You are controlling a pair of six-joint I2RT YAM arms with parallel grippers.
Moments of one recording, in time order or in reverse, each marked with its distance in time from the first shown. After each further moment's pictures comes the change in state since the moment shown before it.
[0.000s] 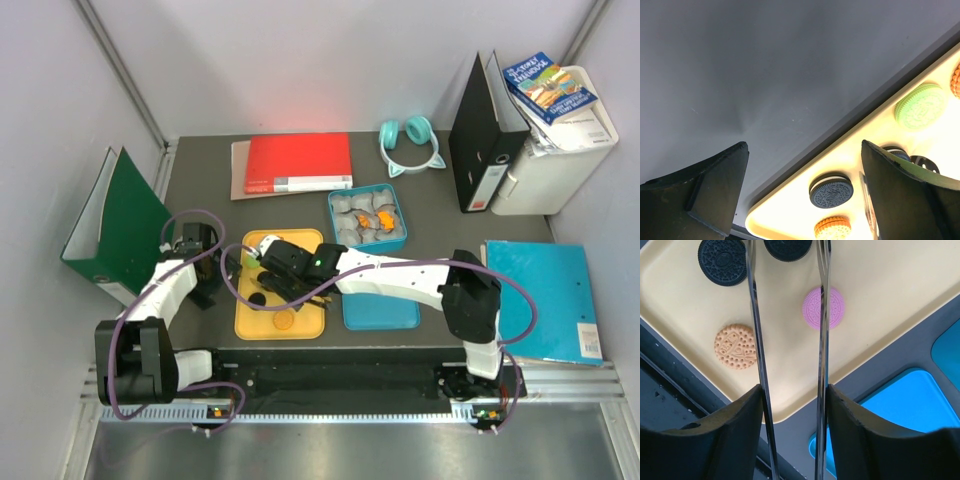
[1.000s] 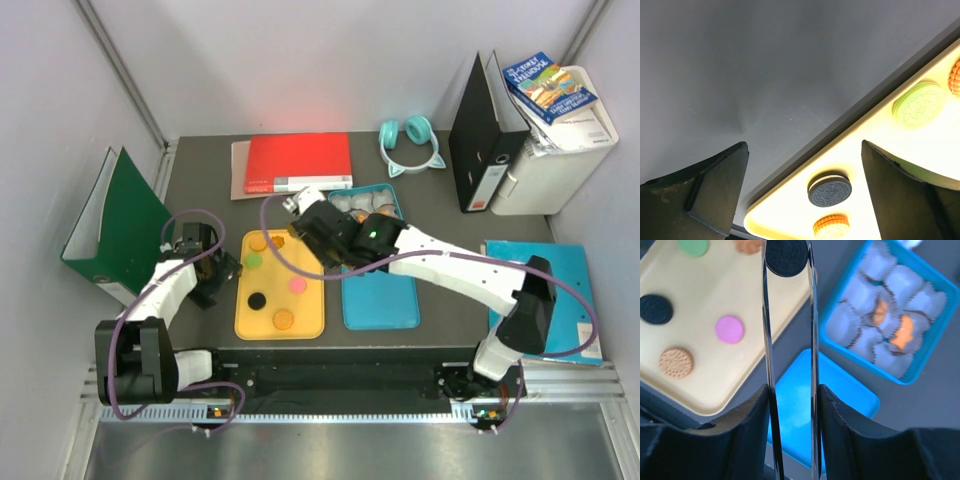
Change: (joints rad) left arm 0.001 0.000 0.000 0.002 0.011 0.000; right arm -0.103 -0.263 -0.002 -0.109 0.188 -0.025
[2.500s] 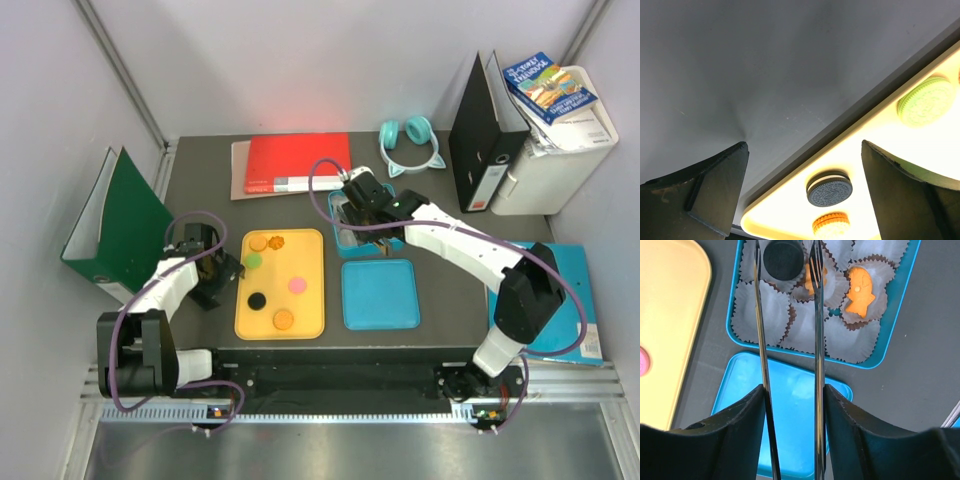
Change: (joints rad) left arm 0.000 0.039 -0.006 0.015 0.038 0.000; right arm -0.337 0.002 -0.158 0.073 -0.069 0.056
